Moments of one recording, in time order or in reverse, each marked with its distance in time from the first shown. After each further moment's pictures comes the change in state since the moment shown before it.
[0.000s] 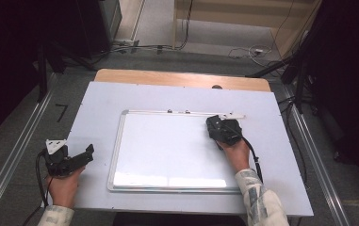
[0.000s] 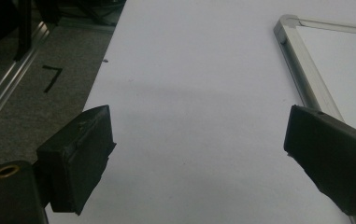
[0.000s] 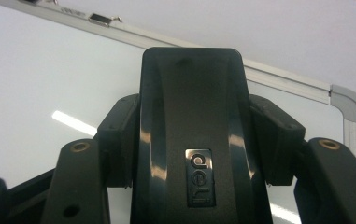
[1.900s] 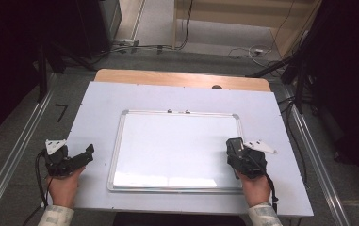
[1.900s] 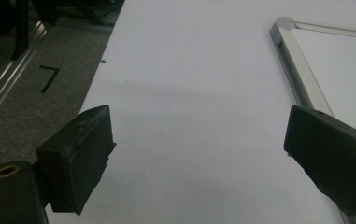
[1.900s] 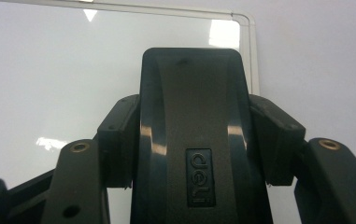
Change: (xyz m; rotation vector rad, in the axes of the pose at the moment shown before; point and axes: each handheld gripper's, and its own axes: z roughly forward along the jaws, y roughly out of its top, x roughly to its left) left arm -0.001 0.000 -0.002 -0.002 -0.010 -0.005; right arm 0.010 -0.061 -0.110 -0.024 -0.144 0.176
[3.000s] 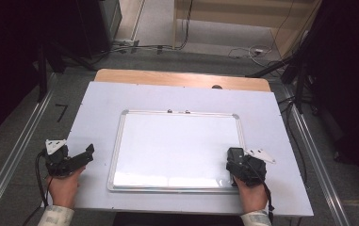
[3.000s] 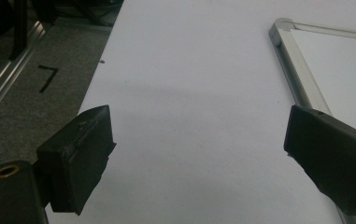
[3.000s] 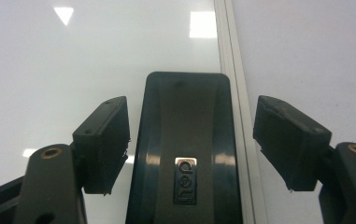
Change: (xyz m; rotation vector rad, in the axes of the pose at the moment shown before) left arm 0.000 0.000 0.001 0.000 -0.004 -0.005; right arm -0.002 -0.023 0.006 0.012 -0.070 0.079
